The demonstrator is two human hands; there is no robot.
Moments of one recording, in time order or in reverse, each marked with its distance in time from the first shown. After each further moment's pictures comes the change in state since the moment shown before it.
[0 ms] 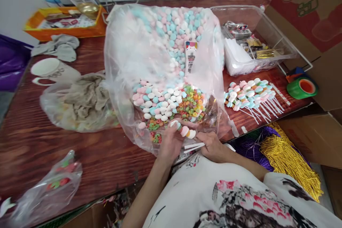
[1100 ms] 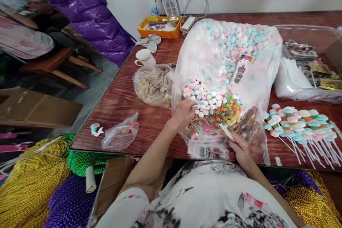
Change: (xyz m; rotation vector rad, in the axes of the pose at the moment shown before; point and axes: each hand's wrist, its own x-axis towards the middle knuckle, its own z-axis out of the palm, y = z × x) left_hand 0.047 0.082 -0.085 1.554 0.185 0.589; right_hand 0.004 0.021 -0.001 0.585 0.073 0.298
